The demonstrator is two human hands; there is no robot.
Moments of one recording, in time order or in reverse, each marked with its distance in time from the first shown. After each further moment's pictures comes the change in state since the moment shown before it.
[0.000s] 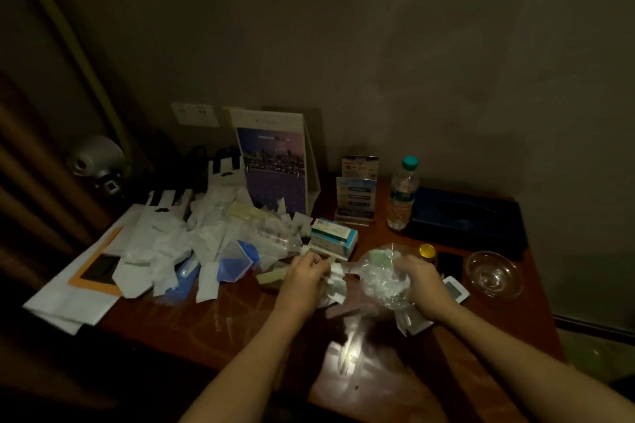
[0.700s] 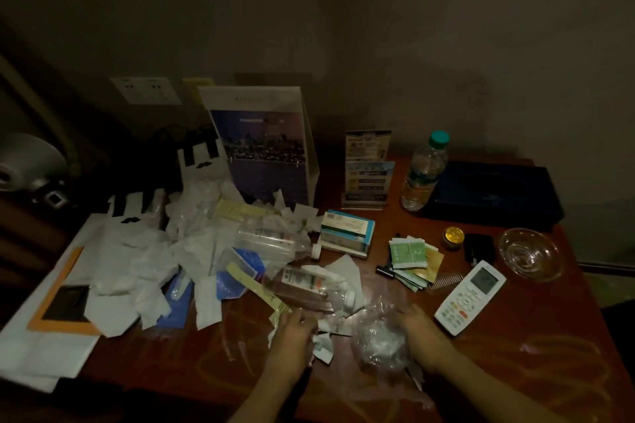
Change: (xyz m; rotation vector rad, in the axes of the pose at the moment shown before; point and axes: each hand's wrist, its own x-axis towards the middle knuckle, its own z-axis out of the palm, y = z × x) left_hand -0.044 -0.119 0.061 0.050 -0.432 -0.063; right_hand -0.008 -0.003 0.116 -0.118 -0.465 0.252
